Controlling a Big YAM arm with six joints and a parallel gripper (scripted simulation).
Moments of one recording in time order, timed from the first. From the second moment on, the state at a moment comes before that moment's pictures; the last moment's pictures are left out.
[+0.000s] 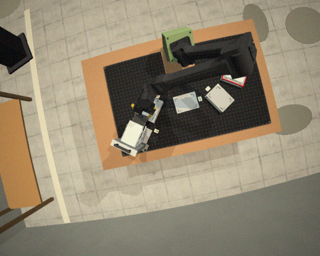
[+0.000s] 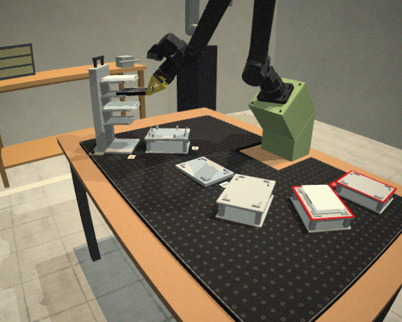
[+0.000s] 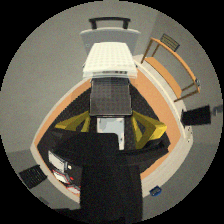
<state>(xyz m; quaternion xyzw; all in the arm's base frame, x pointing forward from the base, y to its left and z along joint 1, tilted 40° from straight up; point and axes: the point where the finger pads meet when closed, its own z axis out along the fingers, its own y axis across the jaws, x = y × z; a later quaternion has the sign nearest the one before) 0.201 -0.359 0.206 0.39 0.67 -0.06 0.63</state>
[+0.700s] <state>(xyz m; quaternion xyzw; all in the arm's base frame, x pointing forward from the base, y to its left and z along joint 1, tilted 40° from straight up) 0.202 -0.362 0.207 0.39 0.67 -0.06 0.63</state>
